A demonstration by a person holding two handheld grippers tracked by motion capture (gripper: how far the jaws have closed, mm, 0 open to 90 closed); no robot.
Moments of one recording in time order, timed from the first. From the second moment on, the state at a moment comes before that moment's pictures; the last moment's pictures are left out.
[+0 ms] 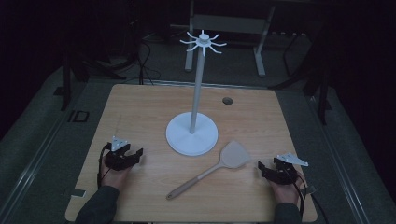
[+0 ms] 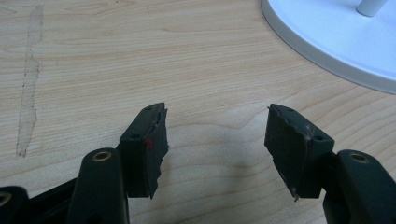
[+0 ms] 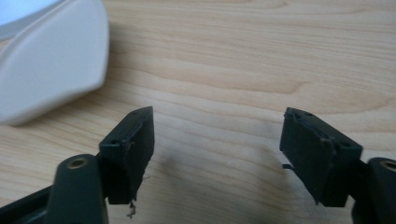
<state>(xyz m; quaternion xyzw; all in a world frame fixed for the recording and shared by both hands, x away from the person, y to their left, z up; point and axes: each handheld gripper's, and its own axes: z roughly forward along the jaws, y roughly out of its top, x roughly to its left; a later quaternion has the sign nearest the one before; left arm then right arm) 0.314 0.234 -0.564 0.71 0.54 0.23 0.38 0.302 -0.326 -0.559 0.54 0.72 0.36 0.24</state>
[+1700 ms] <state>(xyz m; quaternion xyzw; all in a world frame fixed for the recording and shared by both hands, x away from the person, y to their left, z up) 0.314 0.233 -0.565 0.72 0.54 0.22 0.38 0.299 -0.241 -0.512 0.31 0.85 0.36 0.24</state>
